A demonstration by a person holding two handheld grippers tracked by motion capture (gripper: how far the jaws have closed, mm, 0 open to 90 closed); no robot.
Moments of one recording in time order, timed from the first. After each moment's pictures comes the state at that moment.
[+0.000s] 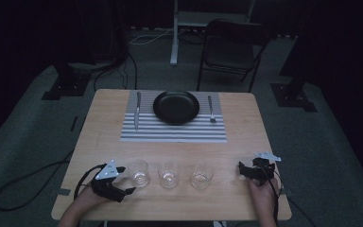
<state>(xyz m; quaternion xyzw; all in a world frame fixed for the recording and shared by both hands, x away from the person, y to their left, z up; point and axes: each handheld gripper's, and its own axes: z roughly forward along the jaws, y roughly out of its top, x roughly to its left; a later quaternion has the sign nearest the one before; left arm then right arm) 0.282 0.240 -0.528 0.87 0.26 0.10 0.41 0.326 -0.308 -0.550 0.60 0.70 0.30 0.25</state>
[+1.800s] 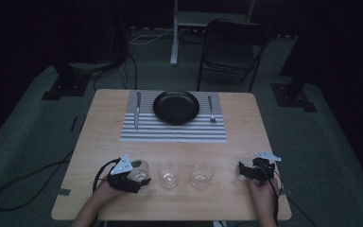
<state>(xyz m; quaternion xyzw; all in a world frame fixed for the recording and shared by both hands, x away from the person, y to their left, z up) 0.301 0.199 -0.531 0.85 0.25 0.12 0.45 0.326 -0.308 -0.550 0.60 0.70 0.30 0.25</state>
